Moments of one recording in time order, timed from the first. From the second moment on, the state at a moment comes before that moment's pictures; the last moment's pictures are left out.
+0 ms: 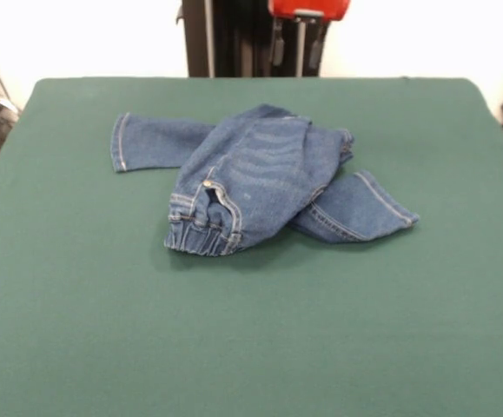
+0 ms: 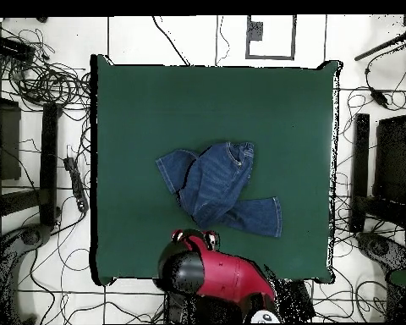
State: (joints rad) arm -0.09 -0.79 -0.12 2.17 0.00 0.15 1.57
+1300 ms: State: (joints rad) arm -0.19 -0.70 -0.12 2.00 0.02 0.19 1.57
